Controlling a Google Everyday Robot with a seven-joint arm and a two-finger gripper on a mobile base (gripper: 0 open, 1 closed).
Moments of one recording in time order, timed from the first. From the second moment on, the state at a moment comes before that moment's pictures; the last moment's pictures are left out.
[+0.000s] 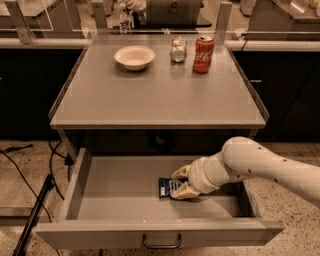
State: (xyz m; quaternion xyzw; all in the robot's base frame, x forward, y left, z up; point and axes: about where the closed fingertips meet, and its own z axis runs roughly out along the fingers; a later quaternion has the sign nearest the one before) arm 0.492 -0.071 0.605 -0.66 0.67 0.16 0.29
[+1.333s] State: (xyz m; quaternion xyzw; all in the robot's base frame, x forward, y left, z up) arm 0.497 -0.072 0.595 -0.66 0.67 0.16 0.28
